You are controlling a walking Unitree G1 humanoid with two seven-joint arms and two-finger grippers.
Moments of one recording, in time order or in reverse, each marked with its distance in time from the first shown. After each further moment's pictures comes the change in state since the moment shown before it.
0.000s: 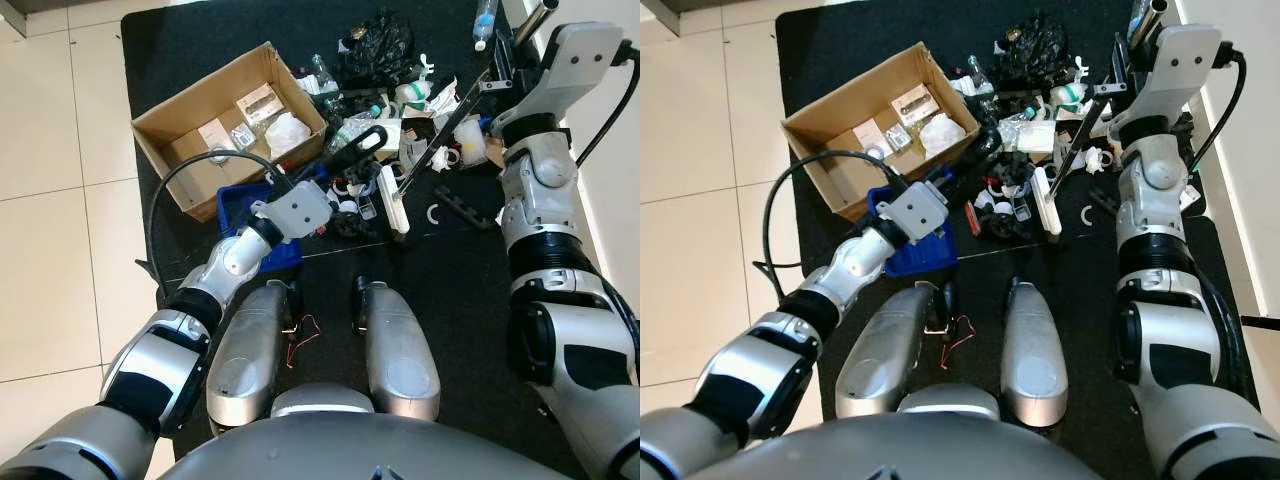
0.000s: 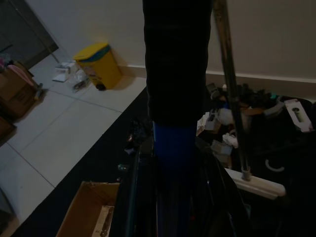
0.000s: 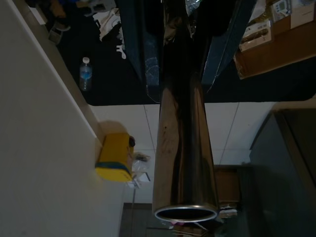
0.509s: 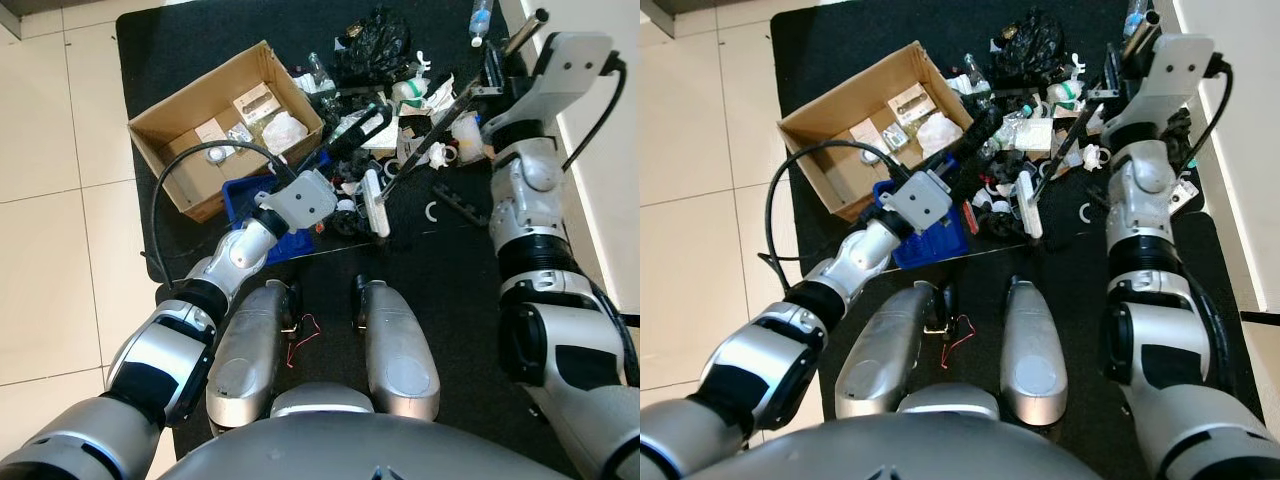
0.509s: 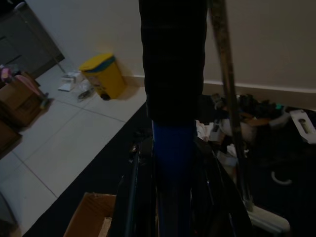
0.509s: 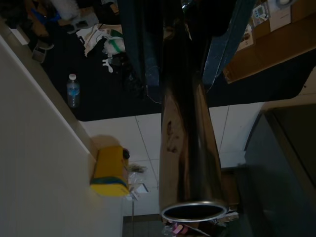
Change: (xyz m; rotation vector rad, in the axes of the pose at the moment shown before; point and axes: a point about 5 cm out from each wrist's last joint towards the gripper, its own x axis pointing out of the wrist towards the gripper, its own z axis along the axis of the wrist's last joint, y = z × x) left arm 0.005 -0.005 0.003 0.024 -0.029 0.003; right arm -0.002 0.014 -0.011 0.098 0.035 0.009
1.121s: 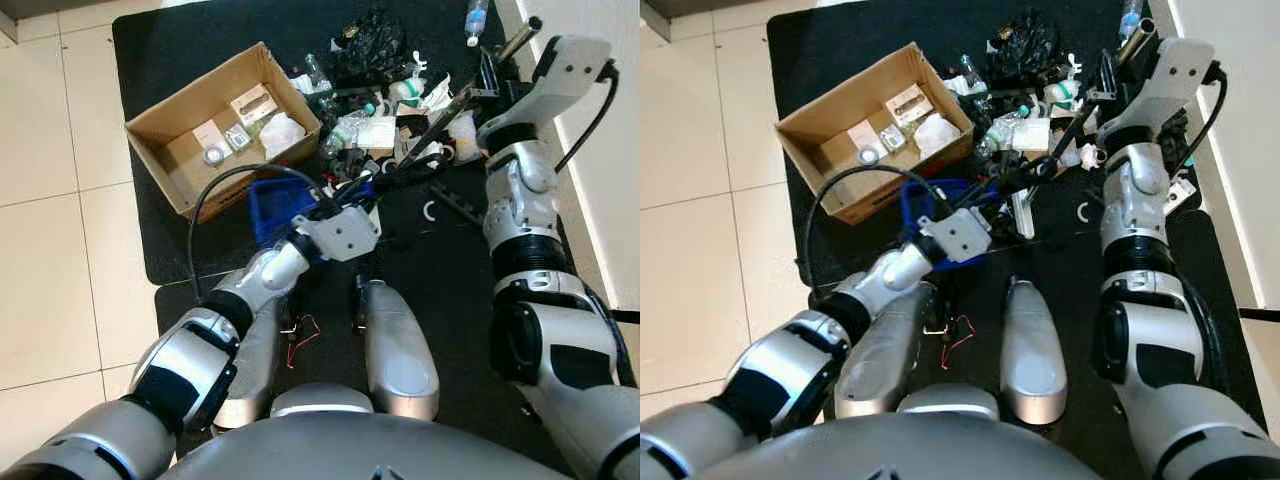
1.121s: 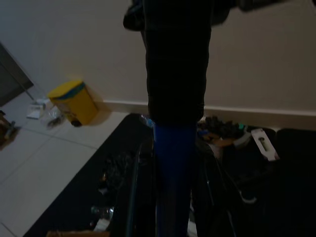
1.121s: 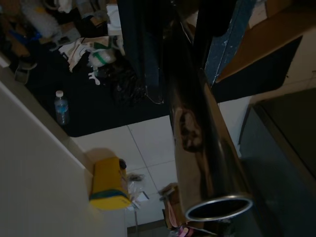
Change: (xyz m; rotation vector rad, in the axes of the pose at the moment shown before) left arm 0.015 -0.040 0.024 -0.032 -0.114 -0.080; right arm -0.002 0.006 -0.008 0.174 0.028 -0.011
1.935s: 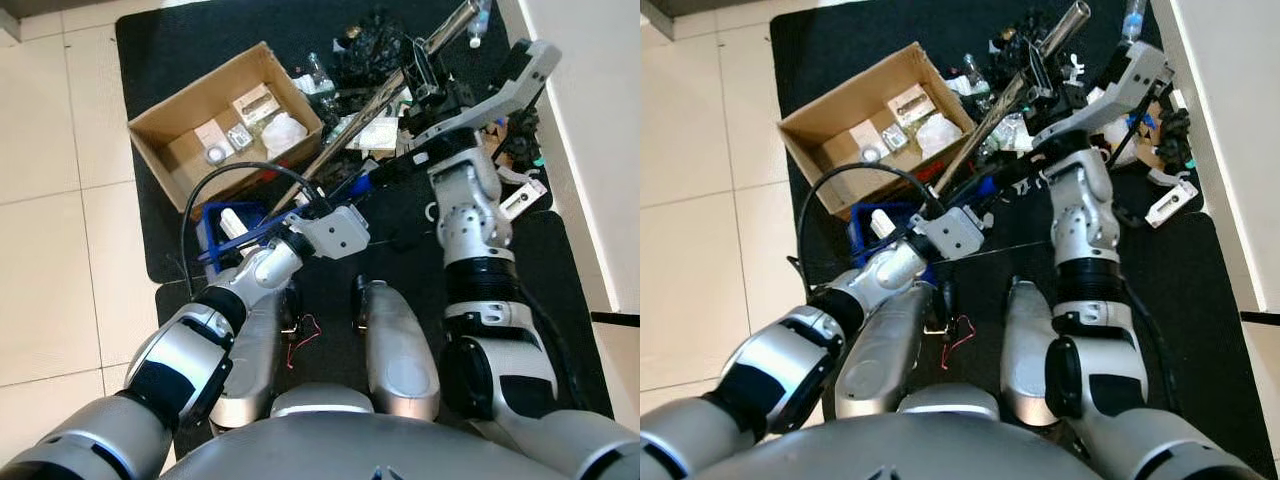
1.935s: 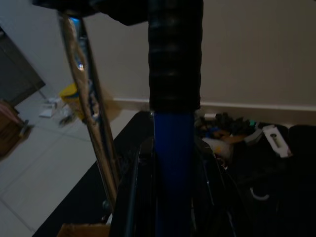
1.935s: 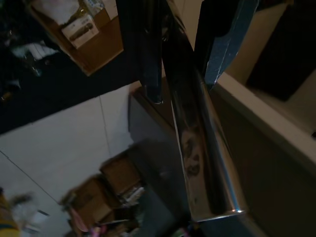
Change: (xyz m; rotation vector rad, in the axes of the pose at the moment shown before) left arm -0.008 0.004 -0.006 0.027 0.009 0.012; right arm -0.014 0.075 0.018 0.402 -0.035 0.334
